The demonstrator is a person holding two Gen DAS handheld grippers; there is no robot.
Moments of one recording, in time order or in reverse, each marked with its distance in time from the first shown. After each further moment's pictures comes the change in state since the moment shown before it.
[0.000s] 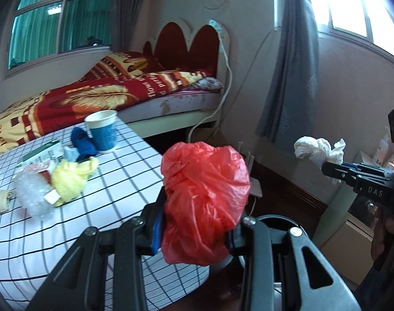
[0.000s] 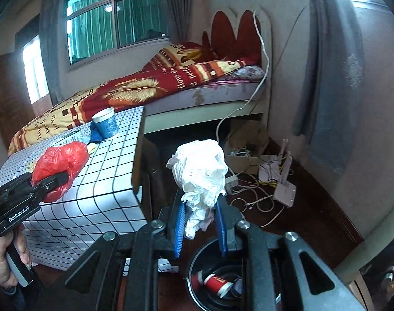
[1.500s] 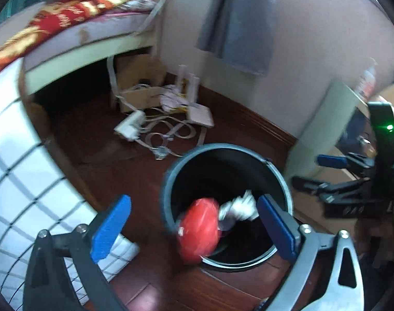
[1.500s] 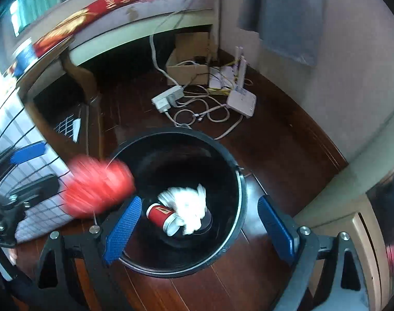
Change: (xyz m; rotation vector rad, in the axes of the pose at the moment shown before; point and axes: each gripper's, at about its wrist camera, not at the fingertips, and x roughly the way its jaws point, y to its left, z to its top) left arm 0.120 -0.111 -0.074 0.090 0.365 -0.221; right arm 0.080 -0.115 -0.131 0.146 0.383 -0.192
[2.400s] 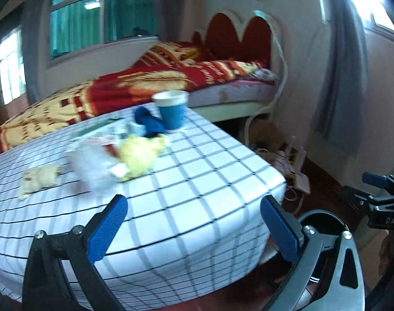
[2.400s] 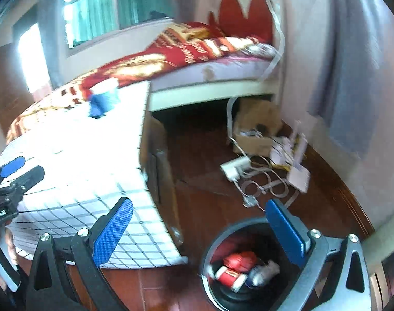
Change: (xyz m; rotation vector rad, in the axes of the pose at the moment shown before) left arm -0.185 0.136 -0.019 -0.238 -0.318 0.511; right arm -0.090 0.186 0.075 -0.194 -0.294 0.236
